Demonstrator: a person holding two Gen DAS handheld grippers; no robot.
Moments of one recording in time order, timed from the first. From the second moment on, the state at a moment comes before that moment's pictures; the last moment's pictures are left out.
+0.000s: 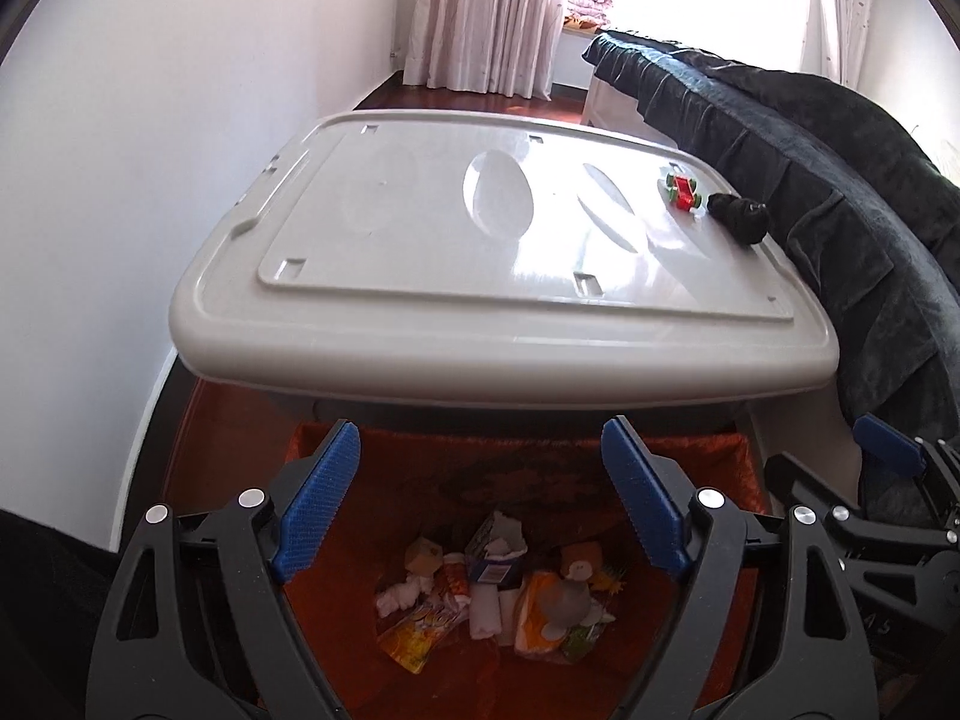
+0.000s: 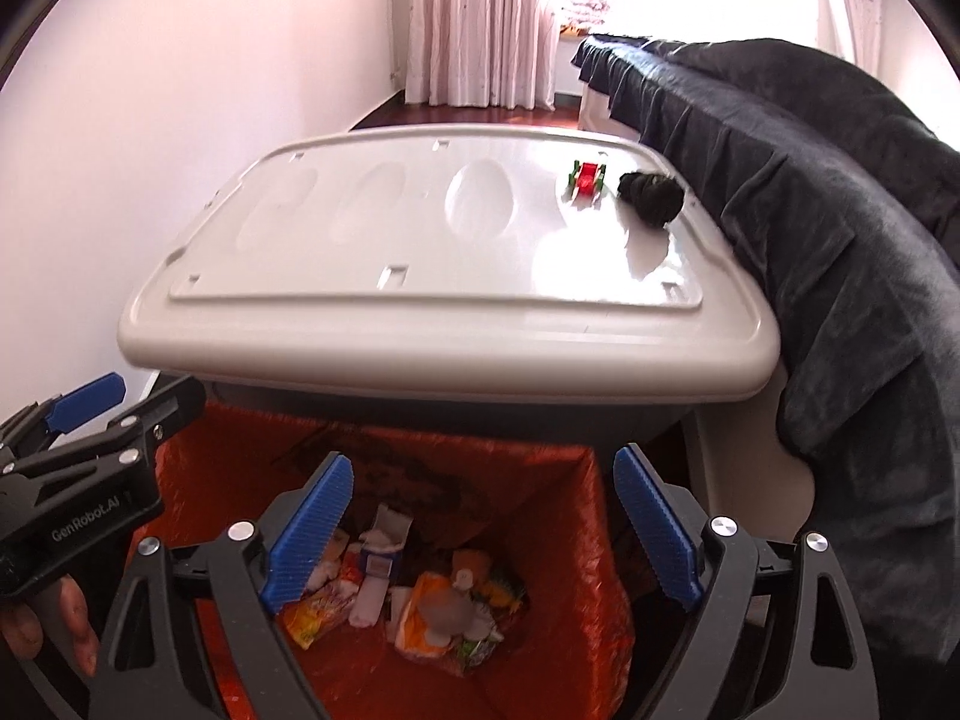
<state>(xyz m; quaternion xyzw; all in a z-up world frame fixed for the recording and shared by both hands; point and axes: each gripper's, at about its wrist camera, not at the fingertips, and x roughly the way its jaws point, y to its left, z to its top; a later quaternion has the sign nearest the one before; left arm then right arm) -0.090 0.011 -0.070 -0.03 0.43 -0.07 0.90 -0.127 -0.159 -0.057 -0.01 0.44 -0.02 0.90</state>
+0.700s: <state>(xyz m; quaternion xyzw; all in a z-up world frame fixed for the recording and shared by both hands) 0.006 -0.086 -0.030 -0.02 0.34 -0.14 0.93 0.119 -0.298 -0.080 -0.01 0.43 -0.14 0.89</state>
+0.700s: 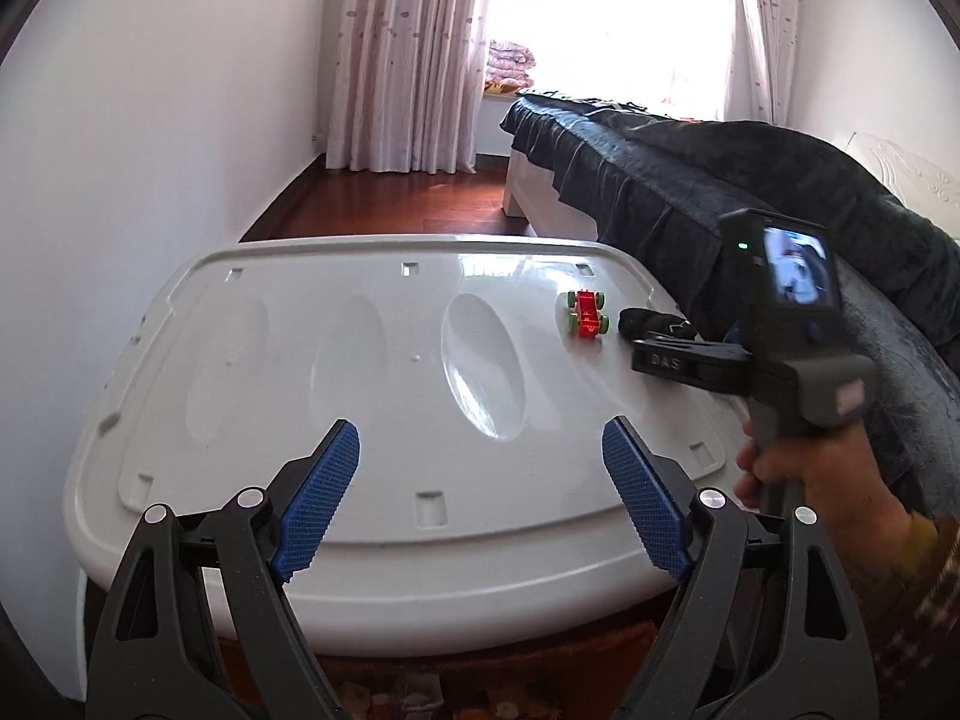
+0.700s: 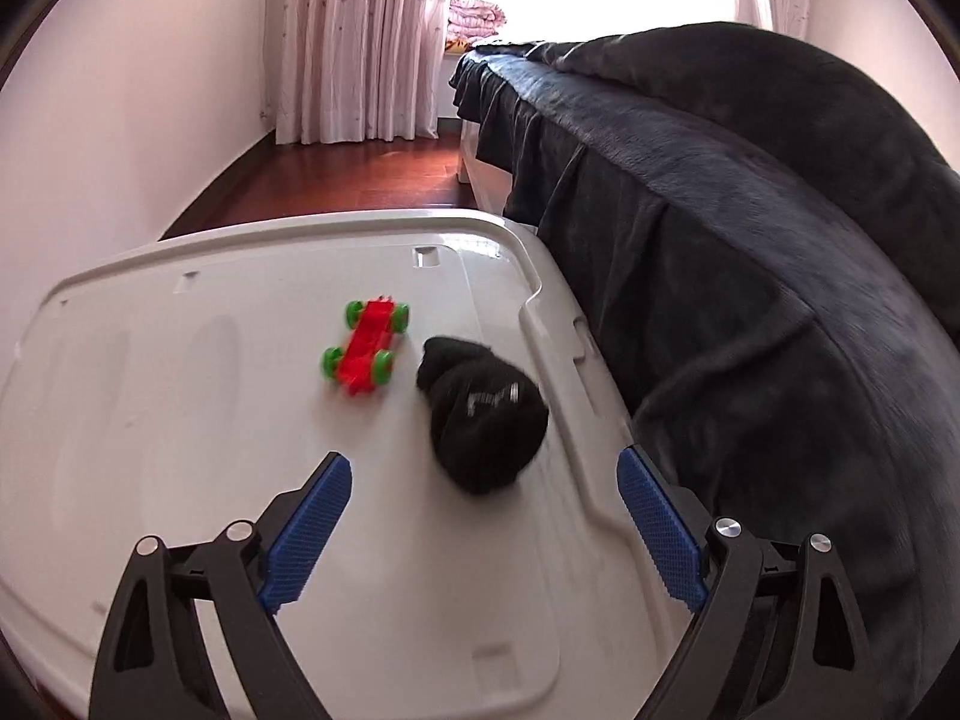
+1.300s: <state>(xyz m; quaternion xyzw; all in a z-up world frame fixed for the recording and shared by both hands) 0.060 -0.119 -0.055 -0.03 0.38 -0.15 0.91 0.112 -0.311 -0.056 -0.03 0.40 -0.11 0.91</state>
